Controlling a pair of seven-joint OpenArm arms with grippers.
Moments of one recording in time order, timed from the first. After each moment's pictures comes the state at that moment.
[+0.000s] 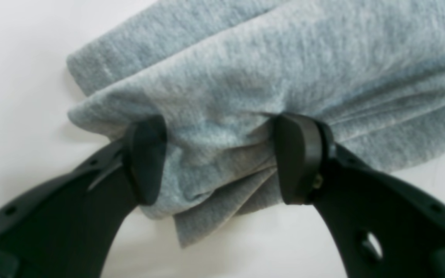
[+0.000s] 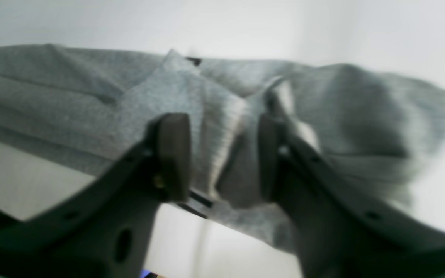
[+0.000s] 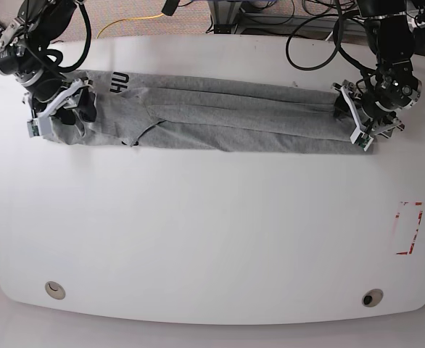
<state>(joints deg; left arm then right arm) 10.5 -14.4 -20.5 95.8 -5.0 -42.8 49.4 -13.0 6.7 42.7 107.8 46.7 40.9 -75.0</state>
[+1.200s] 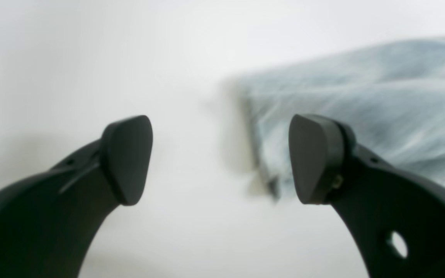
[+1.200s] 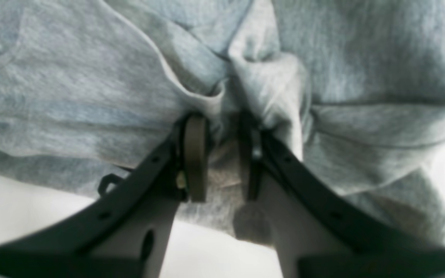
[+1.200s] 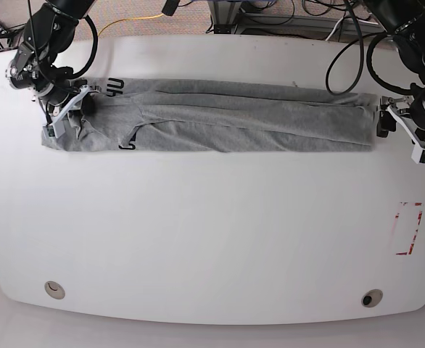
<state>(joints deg) 3.7 -15.9 -39.9 103.2 -26.5 -42.8 72.4 -9.3 9.7 38.3 91.9 28.3 41.1 -66.9</state>
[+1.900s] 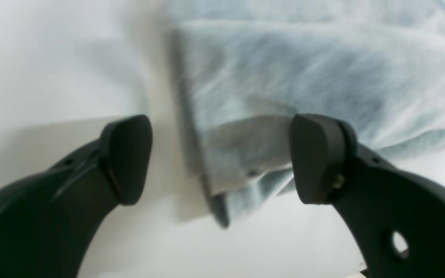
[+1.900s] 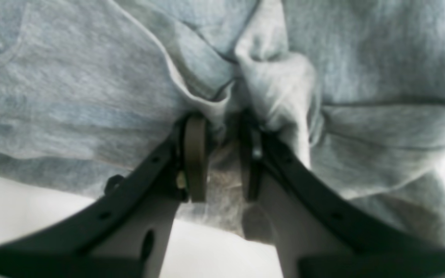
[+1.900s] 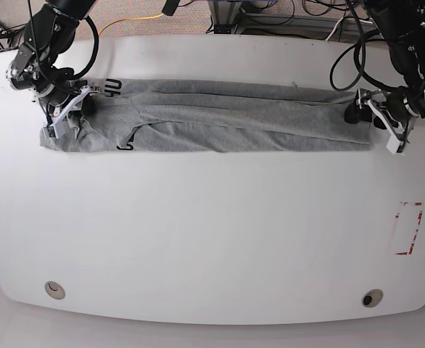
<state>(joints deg) 2.8 -17.0 -34.4 83.9 -36.6 -42.8 71.9 -9.0 9.5 38.2 91.9 27.8 41.1 -66.9</state>
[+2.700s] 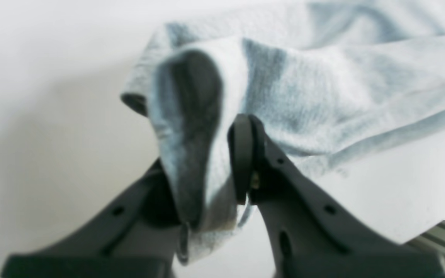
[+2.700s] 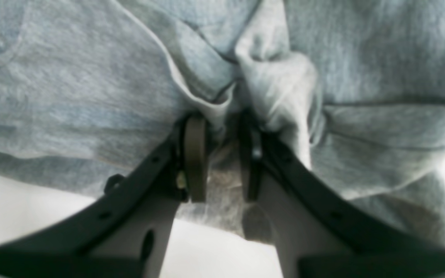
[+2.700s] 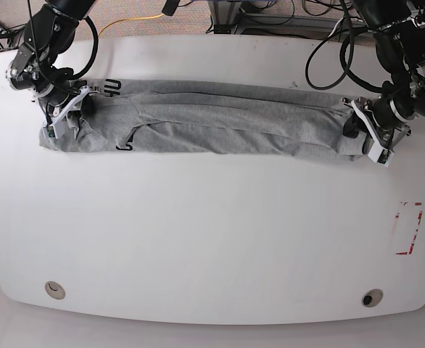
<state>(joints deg) 5.4 -12.6 -28.3 105.4 -35.2 -42.8 73.4 -8.9 9.7 38.3 91.9 27.7 41.1 -67.0</state>
